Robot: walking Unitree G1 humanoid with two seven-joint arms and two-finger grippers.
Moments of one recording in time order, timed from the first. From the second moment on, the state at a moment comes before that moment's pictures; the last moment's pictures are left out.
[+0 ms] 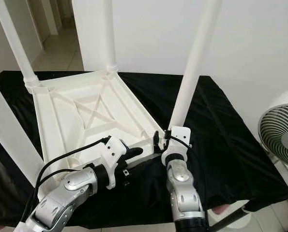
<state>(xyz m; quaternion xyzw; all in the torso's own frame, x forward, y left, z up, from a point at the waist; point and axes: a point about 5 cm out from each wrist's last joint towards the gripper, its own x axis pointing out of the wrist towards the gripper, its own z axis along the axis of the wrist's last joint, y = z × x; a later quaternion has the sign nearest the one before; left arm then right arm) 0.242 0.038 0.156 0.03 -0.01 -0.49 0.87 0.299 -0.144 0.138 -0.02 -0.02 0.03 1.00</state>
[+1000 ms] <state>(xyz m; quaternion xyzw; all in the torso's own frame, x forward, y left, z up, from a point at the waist) 0.246 0.040 0.159 0.03 -0.01 -0.49 0.87 0.332 -0.194 0.129 -0.16 0.01 0.33 0.93</state>
